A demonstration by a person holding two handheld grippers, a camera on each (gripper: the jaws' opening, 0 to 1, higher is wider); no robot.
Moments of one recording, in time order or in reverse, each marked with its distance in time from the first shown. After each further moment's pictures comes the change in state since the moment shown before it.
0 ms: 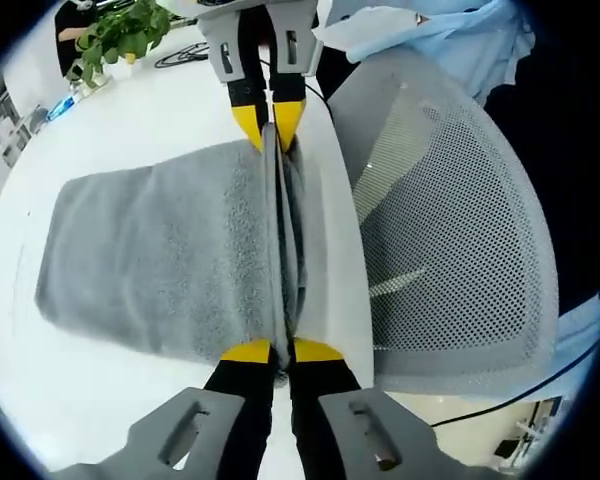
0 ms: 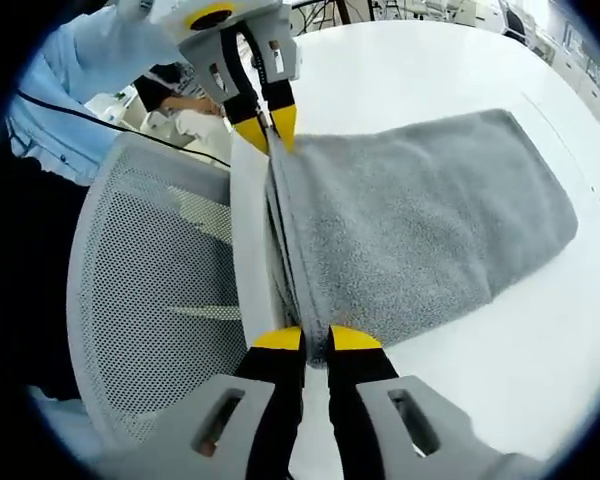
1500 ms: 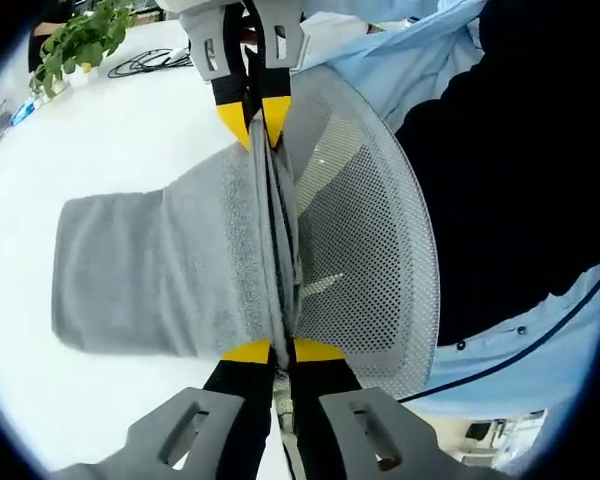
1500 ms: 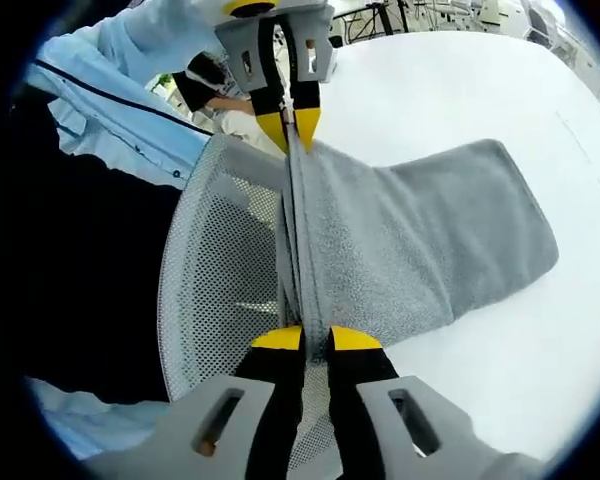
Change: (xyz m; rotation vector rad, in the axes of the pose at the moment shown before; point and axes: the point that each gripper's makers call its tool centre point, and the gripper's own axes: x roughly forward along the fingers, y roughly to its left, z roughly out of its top) left arm -0.057 -0.078 0.022 0.005 0.017 -0.220; right arm -0.049 0.089 0.006 -0.020 0.002 0.148
